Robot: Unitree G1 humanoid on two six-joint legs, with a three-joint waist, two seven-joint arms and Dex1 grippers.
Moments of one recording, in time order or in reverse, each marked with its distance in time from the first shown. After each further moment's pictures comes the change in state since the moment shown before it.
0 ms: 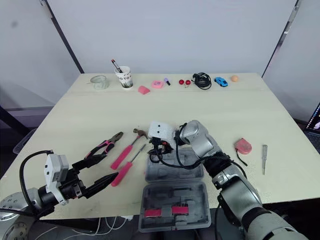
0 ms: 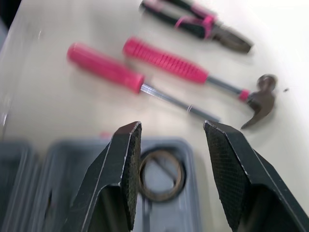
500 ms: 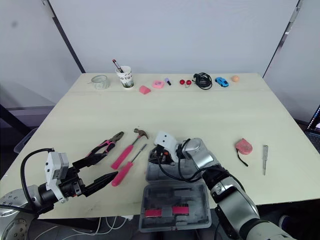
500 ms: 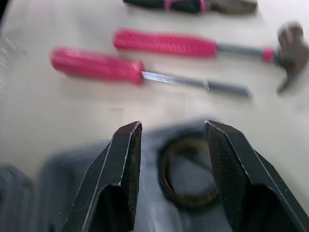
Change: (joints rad) left arm -0.016 0.014 0.000 0.017 0.000 0.016 -0.018; right arm 0.075 0.022 -0.012 0.226 0.069 -0.118 -0.121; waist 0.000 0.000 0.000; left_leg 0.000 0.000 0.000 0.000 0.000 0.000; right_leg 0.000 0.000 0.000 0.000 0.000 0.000
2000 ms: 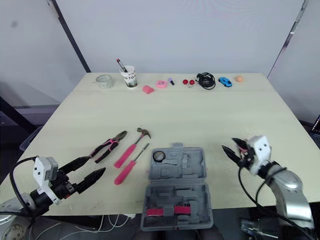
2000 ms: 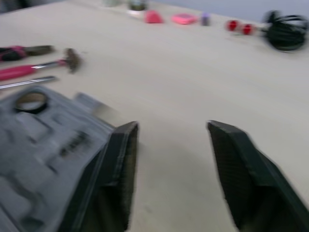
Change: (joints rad) left arm 0.021 -0.069 0.064 0.197 0.044 -0.055 0.084; right arm 0.781 -0.411 -0.664 -0.819 0.386 0.022 -0.173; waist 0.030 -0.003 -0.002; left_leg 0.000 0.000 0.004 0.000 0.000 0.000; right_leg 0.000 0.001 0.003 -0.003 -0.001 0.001
